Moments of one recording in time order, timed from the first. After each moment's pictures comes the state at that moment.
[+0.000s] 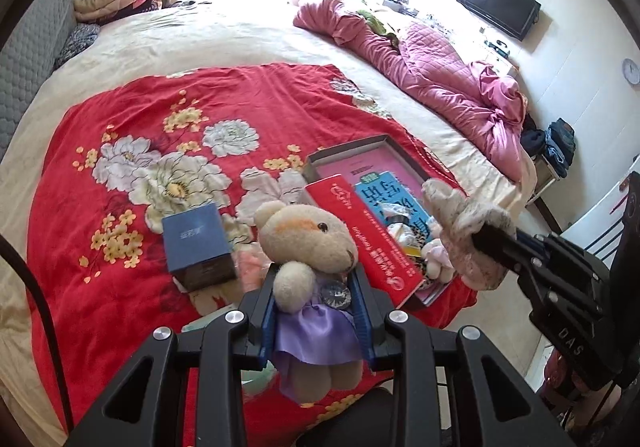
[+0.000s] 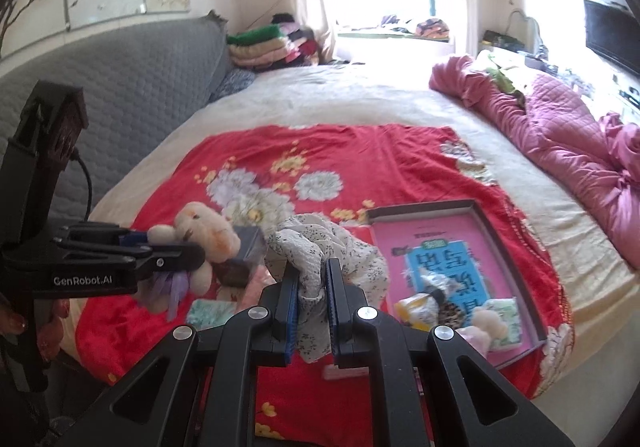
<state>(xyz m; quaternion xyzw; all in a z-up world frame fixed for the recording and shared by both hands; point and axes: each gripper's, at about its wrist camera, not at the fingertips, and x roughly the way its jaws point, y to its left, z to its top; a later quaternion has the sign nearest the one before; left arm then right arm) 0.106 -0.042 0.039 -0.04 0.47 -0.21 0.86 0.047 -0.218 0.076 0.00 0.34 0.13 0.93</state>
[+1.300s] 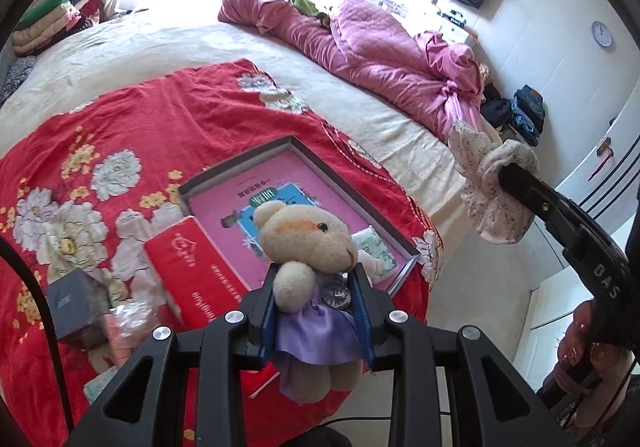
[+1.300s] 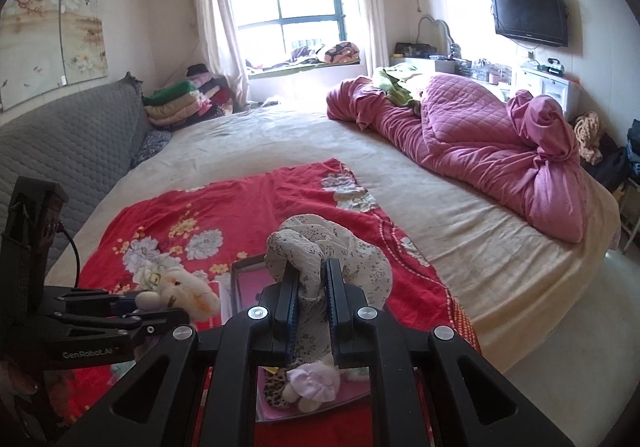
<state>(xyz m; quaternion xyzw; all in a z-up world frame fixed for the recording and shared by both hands) 0.144 -0.212 0.034 0.00 0.48 -0.28 0.83 0.051 -0.390 0.111 0.06 0.30 0.00 0.95</state>
